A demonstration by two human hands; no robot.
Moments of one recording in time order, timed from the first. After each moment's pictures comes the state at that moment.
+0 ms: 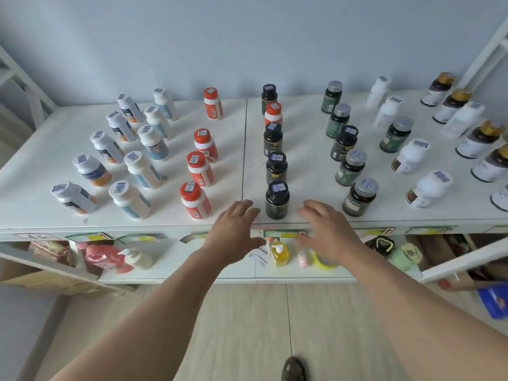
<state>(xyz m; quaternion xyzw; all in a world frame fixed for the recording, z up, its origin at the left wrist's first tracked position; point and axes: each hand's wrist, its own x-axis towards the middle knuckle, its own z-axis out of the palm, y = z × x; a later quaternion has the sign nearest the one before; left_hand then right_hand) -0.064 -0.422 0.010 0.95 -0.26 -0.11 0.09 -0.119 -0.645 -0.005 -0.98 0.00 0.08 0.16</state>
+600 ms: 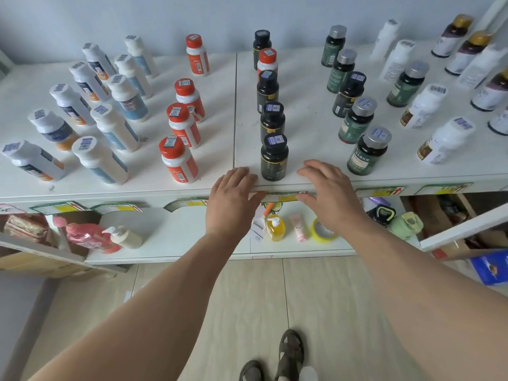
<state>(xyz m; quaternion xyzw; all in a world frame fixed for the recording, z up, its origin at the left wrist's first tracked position) -0.078 -0.432 -0.056 0.95 -0.23 0.11 0.20 -0.124 -0.642 -0.045 -0.98 0.02 -0.08 0.18</state>
